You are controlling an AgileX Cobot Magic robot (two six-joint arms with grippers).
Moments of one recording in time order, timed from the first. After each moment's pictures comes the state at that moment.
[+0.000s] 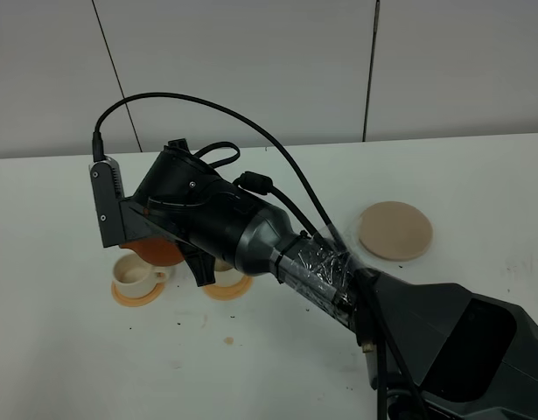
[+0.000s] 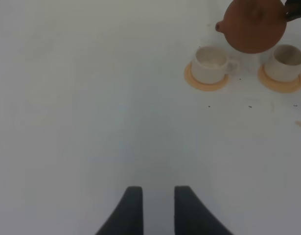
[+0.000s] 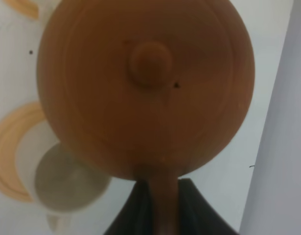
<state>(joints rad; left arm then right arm) 0.12 0.00 -0.52 0.00 1.06 0.02 0.94 2.55 -2.51 -0.45 1.08 -0.81</state>
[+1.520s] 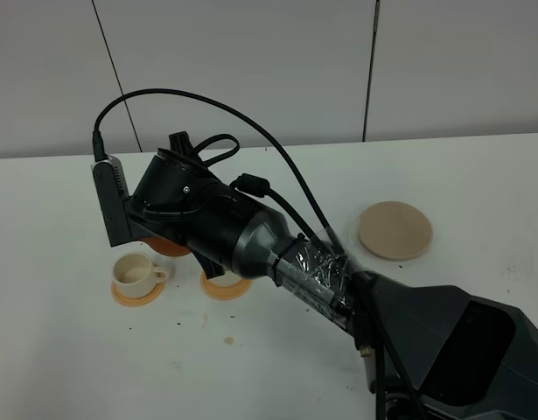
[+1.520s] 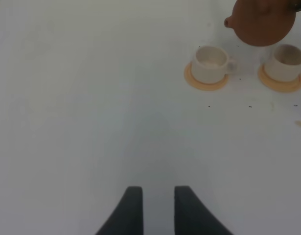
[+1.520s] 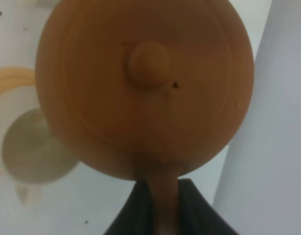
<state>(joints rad) 0.12 0.00 -0.52 0.00 1.06 0.02 0.95 2.55 -2.51 -0.56 1.10 -0.82</state>
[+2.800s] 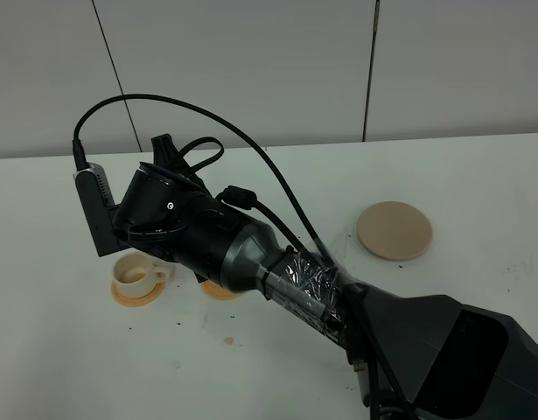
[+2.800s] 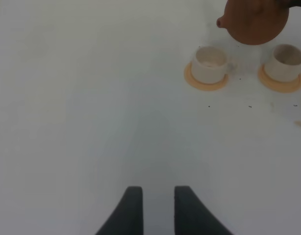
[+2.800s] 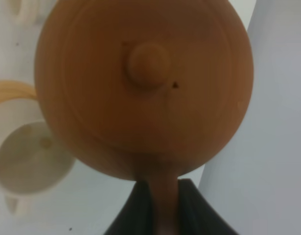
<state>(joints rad) 0.12 0.00 -0.52 0.00 1.06 0.02 0.98 2.56 -2.51 -0.61 1.07 -0.81</state>
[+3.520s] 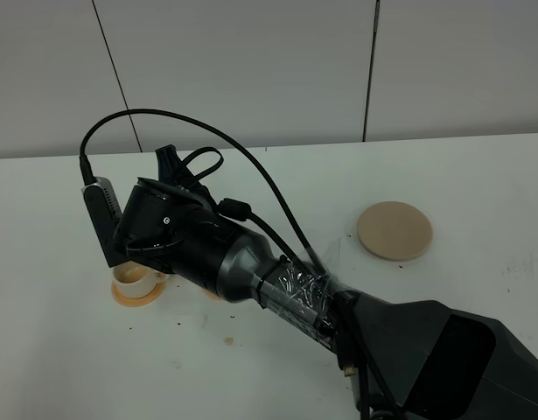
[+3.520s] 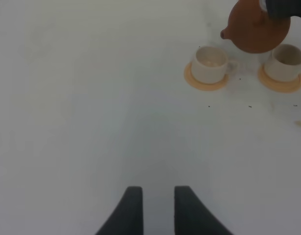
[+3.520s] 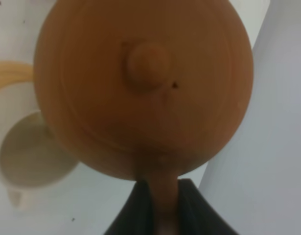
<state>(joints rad) 0.12 0.00 -0.52 0.00 1.06 0.02 0.99 2.59 -2.51 -0.66 1.09 -0.82</state>
